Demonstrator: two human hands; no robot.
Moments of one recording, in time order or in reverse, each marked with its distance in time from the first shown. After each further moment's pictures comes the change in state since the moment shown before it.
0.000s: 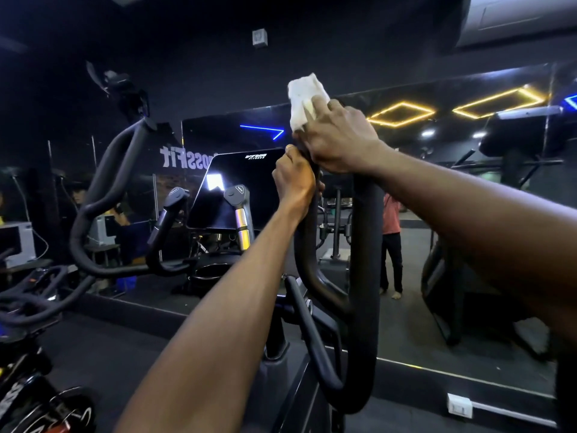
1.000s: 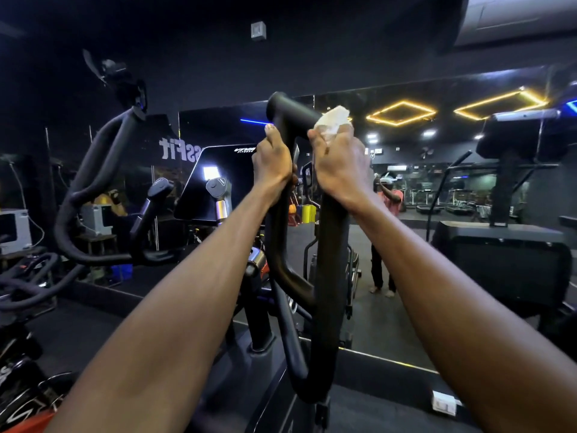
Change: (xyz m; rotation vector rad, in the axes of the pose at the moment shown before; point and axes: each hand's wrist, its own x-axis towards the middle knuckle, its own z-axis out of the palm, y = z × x) left_hand 0.017 -0.001 0.017 0.157 -0.012 0.017; right_hand -0.064 0.004 0.029 0.767 0.161 0.675
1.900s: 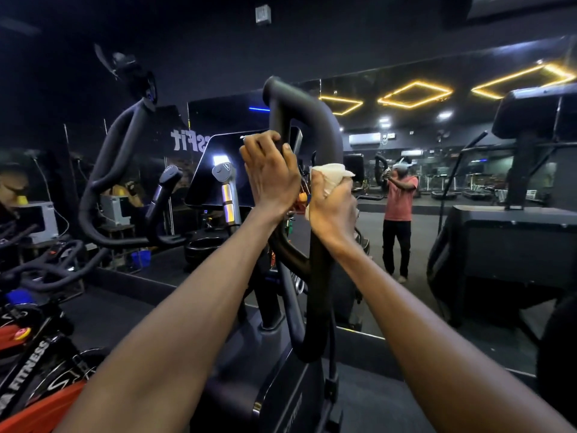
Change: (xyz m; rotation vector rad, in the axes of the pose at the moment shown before) left_hand -0.042 -0.046 0.001 0.439 0.361 0.577; right_hand -0.102 0.028 0.017 0.369 -0.023 0.261
